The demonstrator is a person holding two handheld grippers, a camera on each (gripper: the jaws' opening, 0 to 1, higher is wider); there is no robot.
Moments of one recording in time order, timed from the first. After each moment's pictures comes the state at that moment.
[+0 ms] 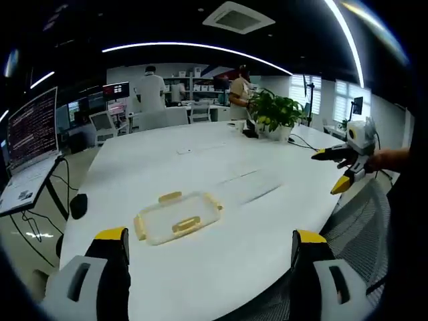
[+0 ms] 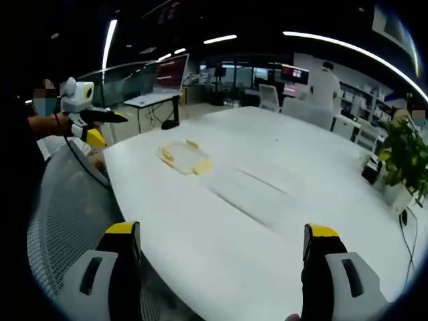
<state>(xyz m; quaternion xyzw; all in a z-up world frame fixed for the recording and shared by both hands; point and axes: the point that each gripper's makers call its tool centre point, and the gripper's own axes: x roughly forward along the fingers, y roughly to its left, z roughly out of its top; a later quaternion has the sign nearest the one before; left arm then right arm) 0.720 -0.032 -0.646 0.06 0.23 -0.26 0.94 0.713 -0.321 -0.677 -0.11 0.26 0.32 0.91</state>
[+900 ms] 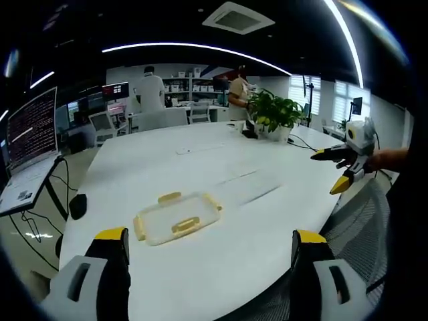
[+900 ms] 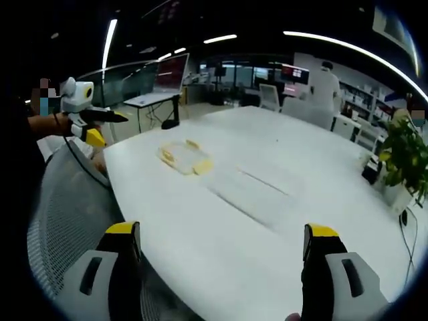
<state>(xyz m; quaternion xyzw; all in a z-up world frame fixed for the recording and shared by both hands) 0.719 -0.032 -0.646 0.06 0.23 -0.26 0.94 0.713 -0.321 -0.677 -0.11 0.26 0.32 0.91</state>
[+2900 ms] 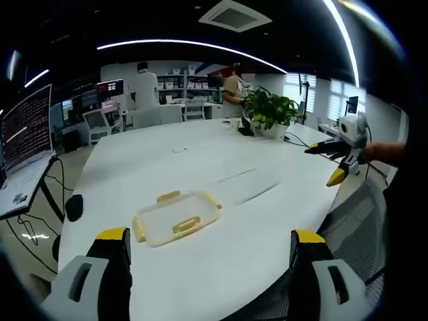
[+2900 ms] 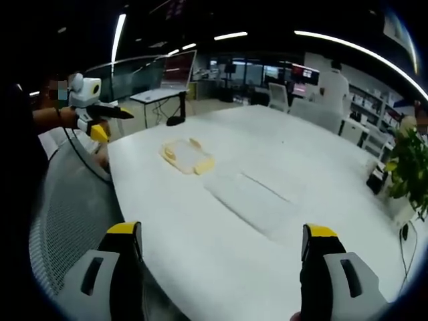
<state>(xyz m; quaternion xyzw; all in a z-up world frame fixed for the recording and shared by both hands) 0.728 -0.029 -0.646 0.06 0.24 -0.28 0.93 0.730 -0.325 -0.670 -0.13 0.26 0.35 0.89</state>
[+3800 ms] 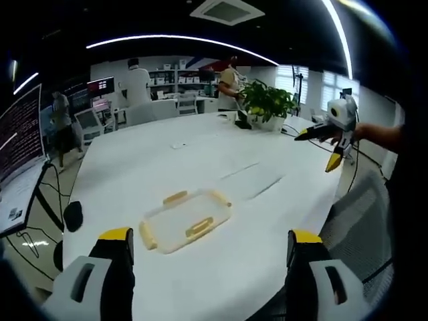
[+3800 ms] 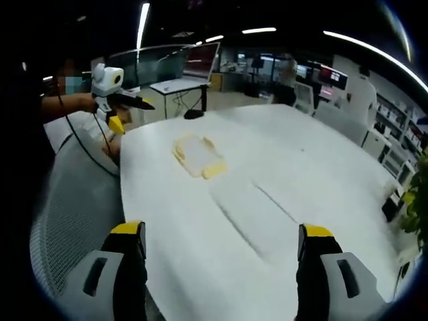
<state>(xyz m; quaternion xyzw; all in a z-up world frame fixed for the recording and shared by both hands) 0.757 -0.012 -0.653 0.08 0.25 -0.31 0.91 0.764 -0.303 -0.665 -0.17 0.28 0.42 0.85</state>
